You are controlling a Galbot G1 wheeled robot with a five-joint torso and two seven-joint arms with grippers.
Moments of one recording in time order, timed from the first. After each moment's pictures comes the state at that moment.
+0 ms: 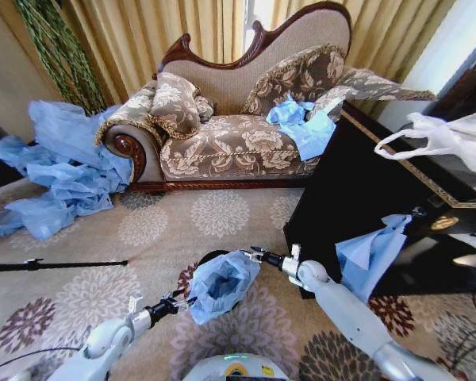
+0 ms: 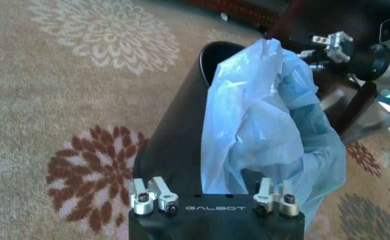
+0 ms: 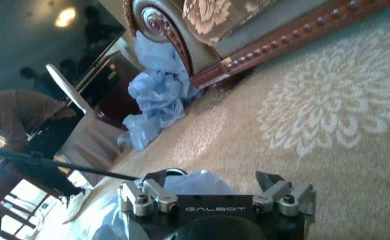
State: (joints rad) left arm 1.51 -0.92 -0.47 -1.70 -0.66 0.28 0.51; right arm -0.74 1.07 -0.09 1.26 0.97 -0.31 -0.65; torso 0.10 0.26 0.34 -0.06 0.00
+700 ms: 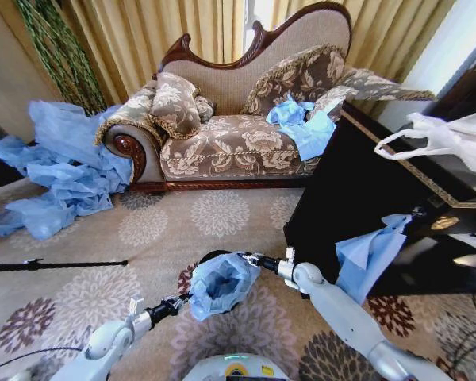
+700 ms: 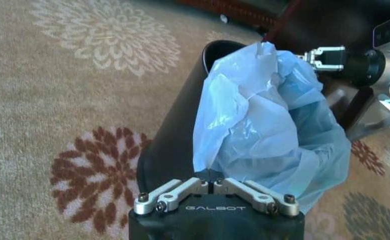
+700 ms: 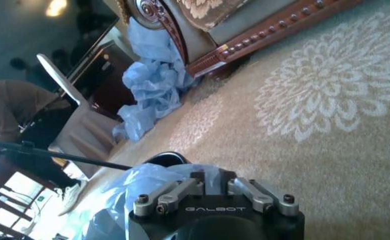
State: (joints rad) left arm 1.51 -0.93 -0.47 -1.67 -0.64 0.24 0.52; right arm -0.74 1.09 -0.10 1.24 0.94 -0.30 -0.63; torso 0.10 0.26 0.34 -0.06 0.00
